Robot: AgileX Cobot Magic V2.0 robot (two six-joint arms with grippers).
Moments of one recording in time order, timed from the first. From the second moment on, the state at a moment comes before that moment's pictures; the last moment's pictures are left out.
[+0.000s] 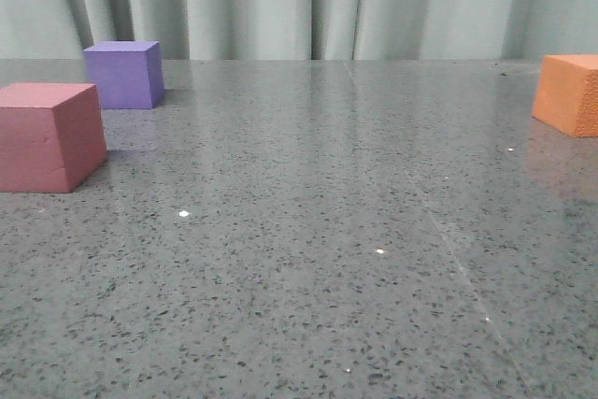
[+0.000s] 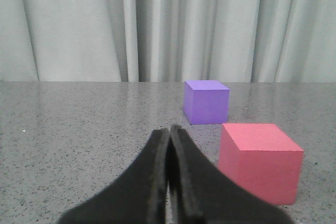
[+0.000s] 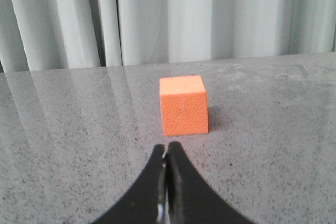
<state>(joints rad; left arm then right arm) -0.12 0.00 -0.01 0.23 -0.01 -0.28 0.07 -0.01 -0.03 -0.01 0.07 0.13</state>
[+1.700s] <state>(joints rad) -0.12 0.00 -0.01 0.23 -0.01 -0.28 0.07 0.92 -0.73 -0.01 0.66 0.13</state>
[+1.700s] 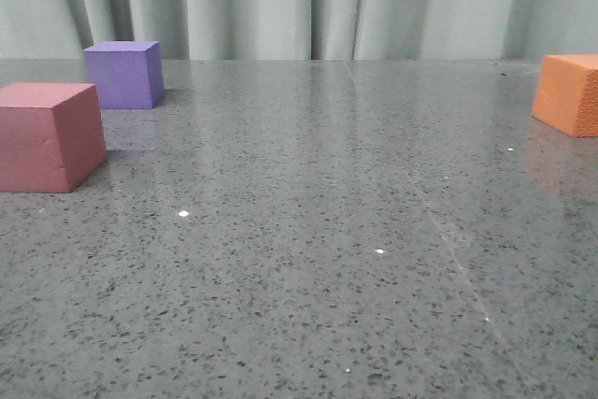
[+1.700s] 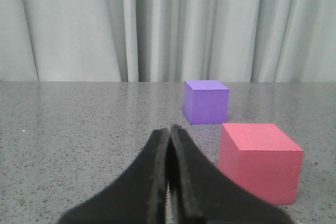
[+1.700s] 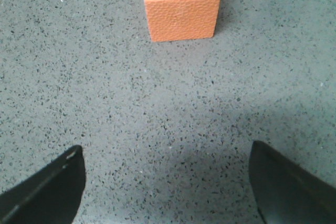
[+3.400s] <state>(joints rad) -0.12 0.00 -0.01 0.23 -0.01 -0.28 0.03 1.67 -1.37 -0.01 0.79 0.01</state>
